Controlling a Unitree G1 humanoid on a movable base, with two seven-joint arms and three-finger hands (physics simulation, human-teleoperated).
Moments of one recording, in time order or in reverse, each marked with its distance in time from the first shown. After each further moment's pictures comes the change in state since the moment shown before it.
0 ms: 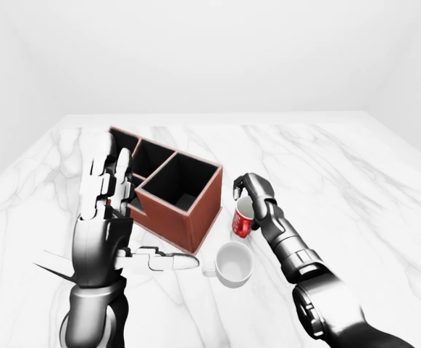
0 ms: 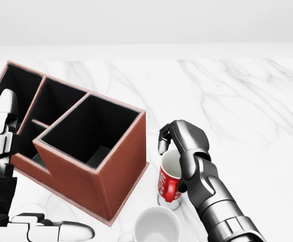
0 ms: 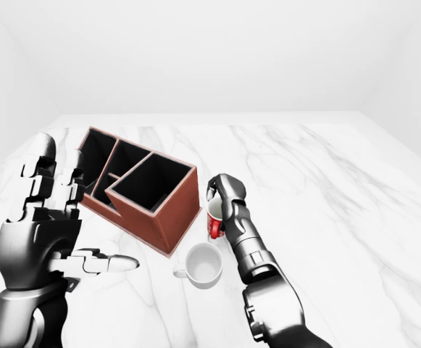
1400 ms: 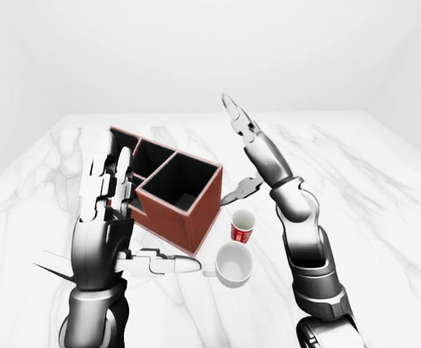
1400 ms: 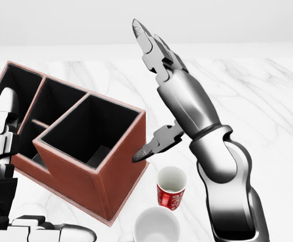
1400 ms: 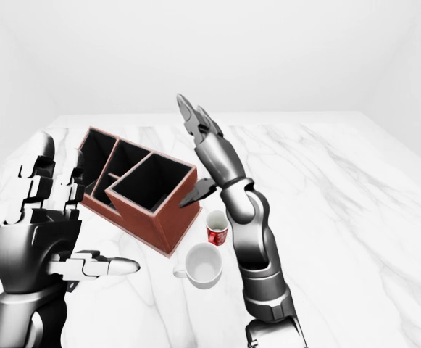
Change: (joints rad) left arm 0.008 0.002 -0.016 -0.023 0.005 0.000 0.002; right arm 0.239 0.030 0.003 -1.136 0.176 0.000 0.513
